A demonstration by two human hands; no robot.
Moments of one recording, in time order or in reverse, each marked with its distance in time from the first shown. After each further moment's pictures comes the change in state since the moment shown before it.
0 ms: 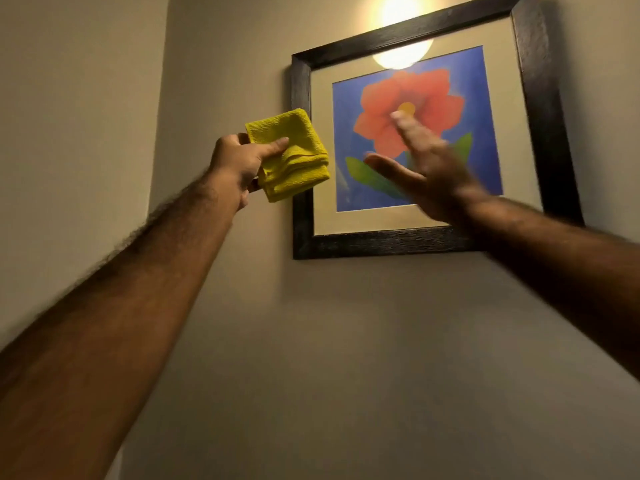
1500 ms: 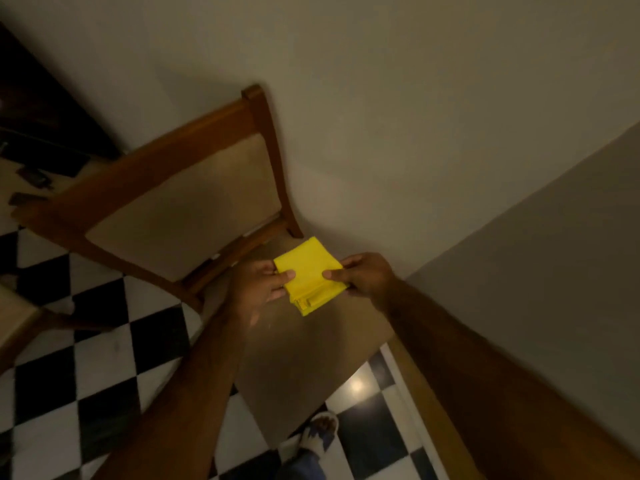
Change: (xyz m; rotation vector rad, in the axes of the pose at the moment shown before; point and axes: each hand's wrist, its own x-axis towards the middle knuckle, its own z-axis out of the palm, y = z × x) left_hand -0.788 -0.419 -0.606 0.259 0.885 -1.414; right_hand -0.724 -0.607 0.566 0.947 -1.941 1.034
